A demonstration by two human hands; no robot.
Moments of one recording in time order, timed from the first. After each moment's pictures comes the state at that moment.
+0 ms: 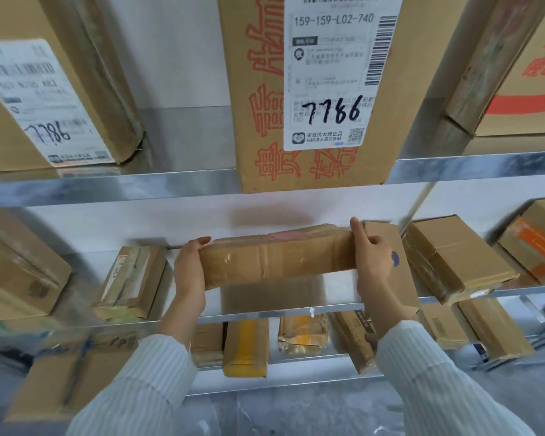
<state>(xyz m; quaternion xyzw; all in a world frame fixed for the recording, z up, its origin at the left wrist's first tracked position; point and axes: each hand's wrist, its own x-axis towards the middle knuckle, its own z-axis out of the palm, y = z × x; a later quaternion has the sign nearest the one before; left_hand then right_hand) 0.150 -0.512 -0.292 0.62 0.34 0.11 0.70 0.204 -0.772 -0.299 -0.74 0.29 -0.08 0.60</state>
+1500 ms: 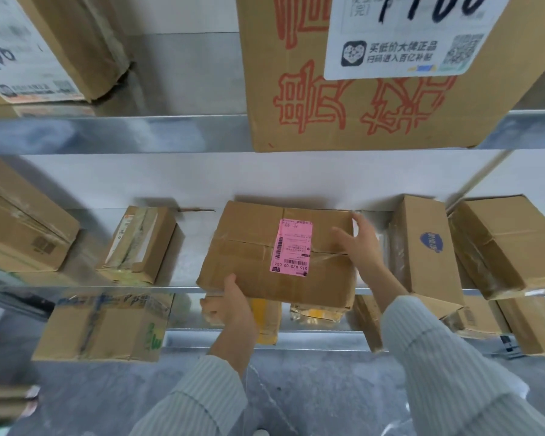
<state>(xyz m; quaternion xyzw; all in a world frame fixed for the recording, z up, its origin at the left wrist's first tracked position) 0.137 -0.557 -0.433 0.41 0.59 0.10 0.69 0.256 -0.749 -0.397 -0.85 0.09 0.05 0.52</state>
